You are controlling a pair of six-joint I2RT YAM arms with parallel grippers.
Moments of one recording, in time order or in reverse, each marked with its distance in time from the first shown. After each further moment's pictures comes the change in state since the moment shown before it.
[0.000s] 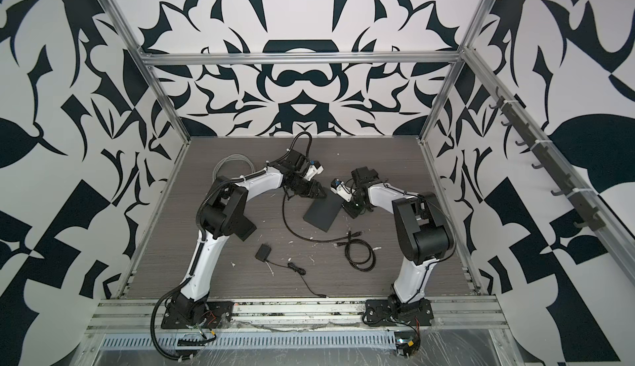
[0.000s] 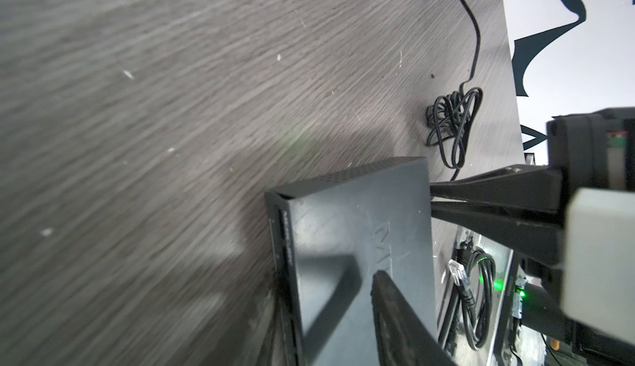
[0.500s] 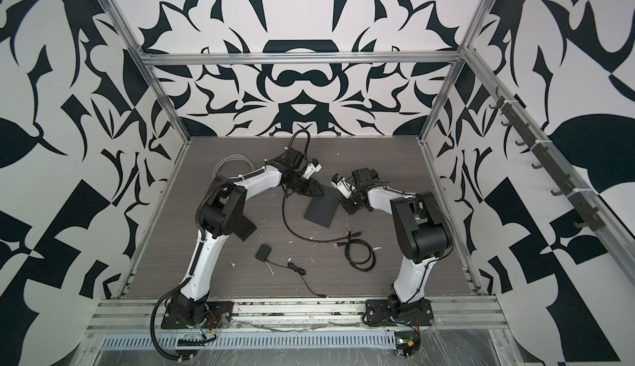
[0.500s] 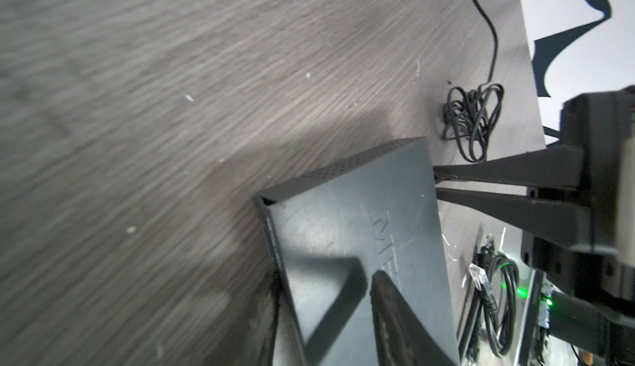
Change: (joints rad) left arm 0.012 0.005 0.029 -0.034 -0.050 0.049; right arm 0.001 0.018 -0.047 0.208 -0.019 0.088
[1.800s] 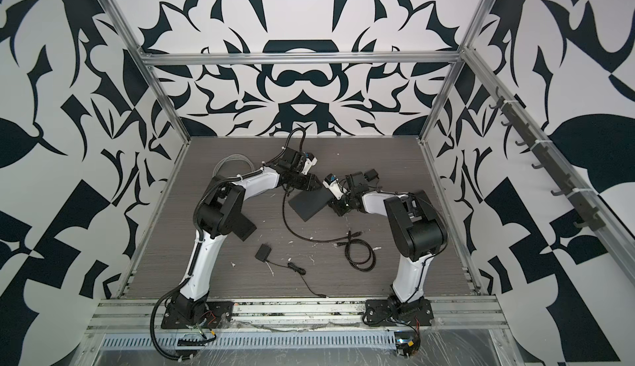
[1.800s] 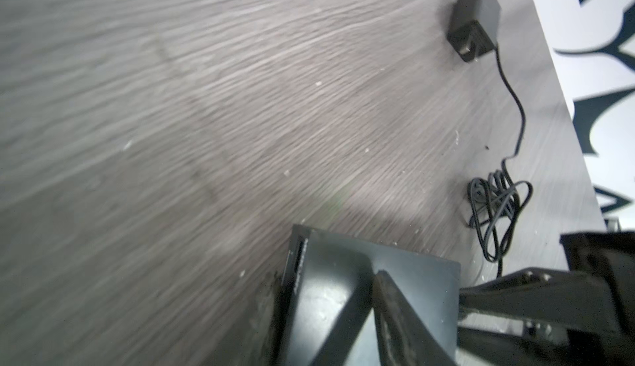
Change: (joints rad) left arm 0.018 -0.034 -0.095 0.218 -0.163 -0.124; right arm 0.052 0.027 -0.050 0.165 -0.176 0.175
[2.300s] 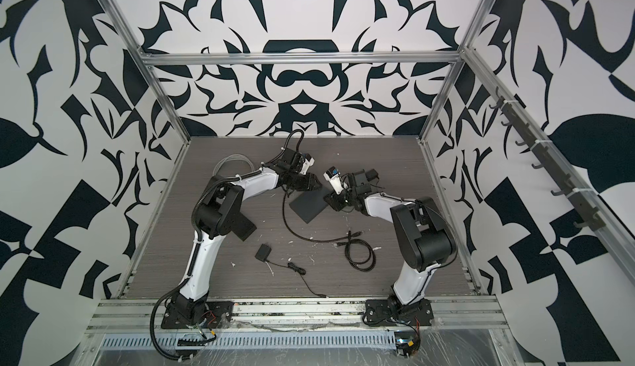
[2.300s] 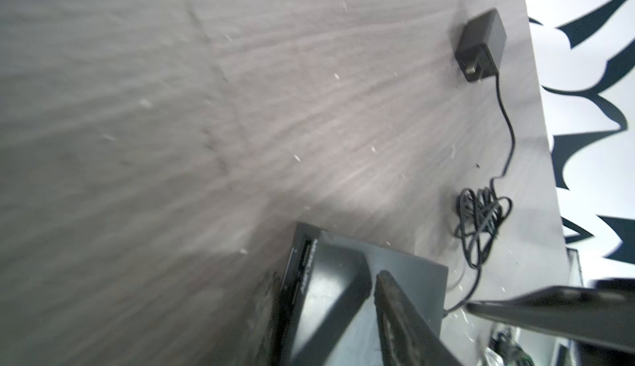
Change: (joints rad) left arm 0.001 -0.009 -0.006 -0.008 0.016 -0.105; right arm 0.007 -0.130 -0.041 0.121 0.009 0.138
